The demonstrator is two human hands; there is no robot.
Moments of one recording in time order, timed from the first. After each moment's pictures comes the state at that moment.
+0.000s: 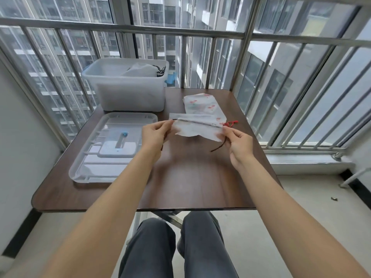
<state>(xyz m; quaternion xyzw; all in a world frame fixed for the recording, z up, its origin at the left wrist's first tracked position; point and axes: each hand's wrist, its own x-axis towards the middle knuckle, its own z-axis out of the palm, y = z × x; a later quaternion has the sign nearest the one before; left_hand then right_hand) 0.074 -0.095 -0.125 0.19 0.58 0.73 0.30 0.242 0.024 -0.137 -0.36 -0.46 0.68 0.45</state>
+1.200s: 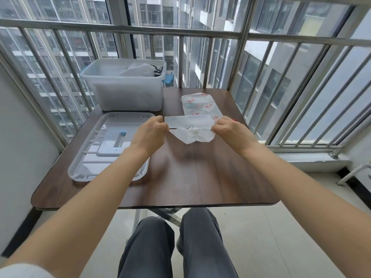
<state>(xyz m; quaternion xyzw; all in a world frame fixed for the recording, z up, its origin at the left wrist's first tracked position) 0.052 -0.106 -0.126 0.58 0.77 0.22 -0.15 0.252 0.048 -0.106 -0.10 -0.95 -0.27 0.14</state>
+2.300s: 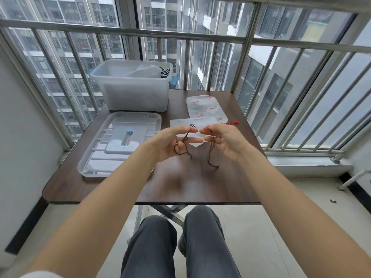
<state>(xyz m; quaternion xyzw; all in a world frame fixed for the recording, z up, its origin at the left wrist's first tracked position) 0.091 -0.117 -0.093 0.23 0.56 0.54 0.59 0.237 -0.013 -0.087 -0.32 -0.56 0.72 0.24</state>
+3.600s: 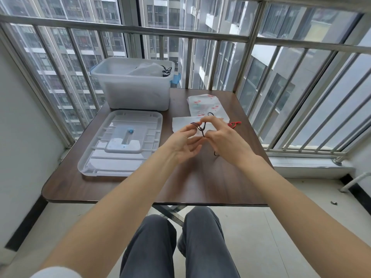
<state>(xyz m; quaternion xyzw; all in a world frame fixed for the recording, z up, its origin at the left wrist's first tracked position) 0.120 -0.096 -0.108 0.11 0.48 0.66 0.57 0.241 -0.005 -0.104 -0.08 -0.96 -0.09 0.26</state>
